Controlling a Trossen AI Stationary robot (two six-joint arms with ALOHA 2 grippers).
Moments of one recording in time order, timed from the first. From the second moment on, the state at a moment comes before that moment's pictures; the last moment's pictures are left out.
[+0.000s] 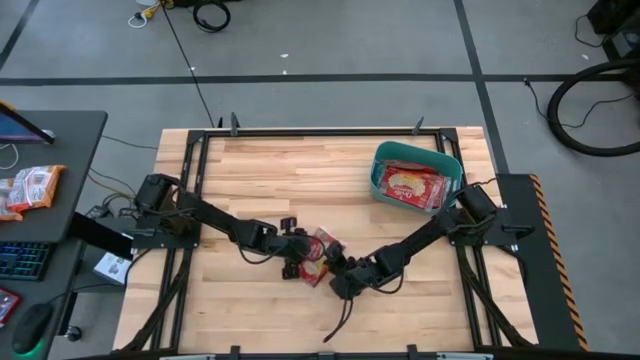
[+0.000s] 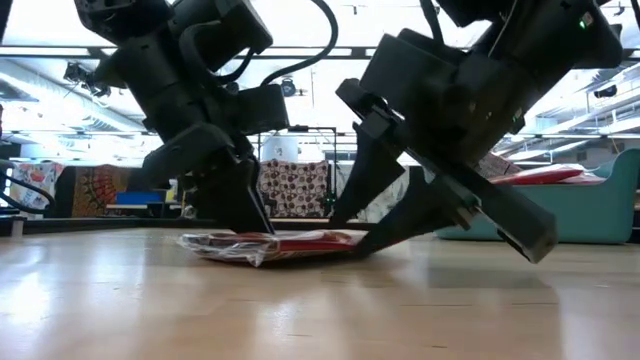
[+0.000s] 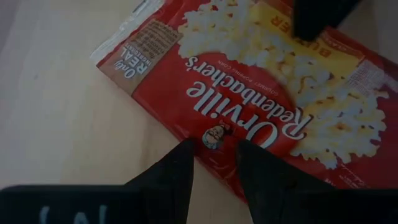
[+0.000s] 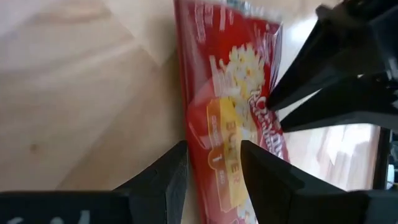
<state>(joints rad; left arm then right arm) -0.28 1.83 0.85 -0.01 -0.26 -0.25 0.45 2.01 1.09 -0.01 0.53 -0.54</state>
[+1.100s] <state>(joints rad) -0.28 1.72 0.84 -0.08 -0.27 -0.18 0.44 2.00 1.09 0.04 0.69 -0.62</state>
